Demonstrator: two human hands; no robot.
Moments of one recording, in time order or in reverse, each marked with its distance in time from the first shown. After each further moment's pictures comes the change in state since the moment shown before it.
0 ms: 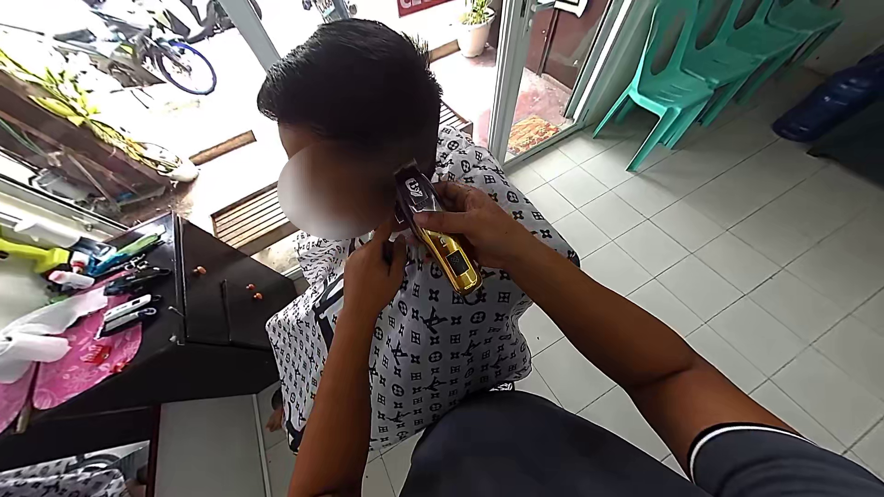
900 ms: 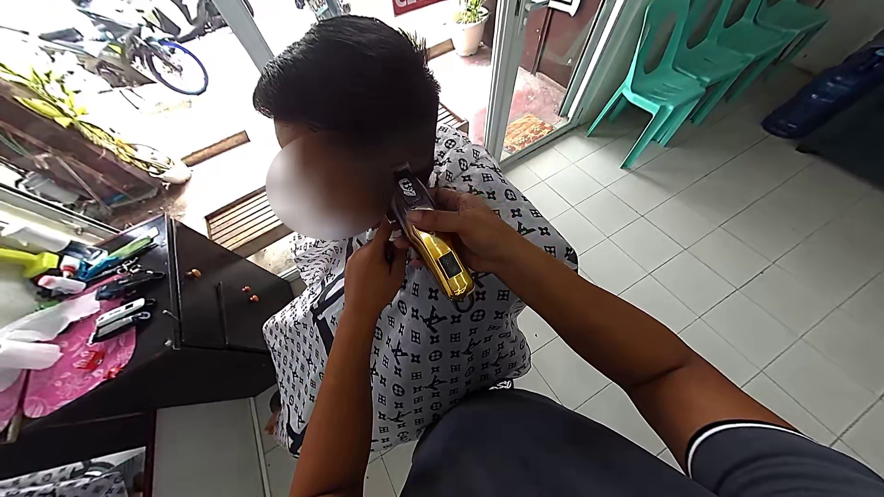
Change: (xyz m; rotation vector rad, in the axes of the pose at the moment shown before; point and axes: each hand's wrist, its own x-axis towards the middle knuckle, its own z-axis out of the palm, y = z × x) left_hand -0.001 -0.001 0.002 0.028 -0.018 0.016; right_hand -0.003 0.002 0.014 0.145 0.005 0.050
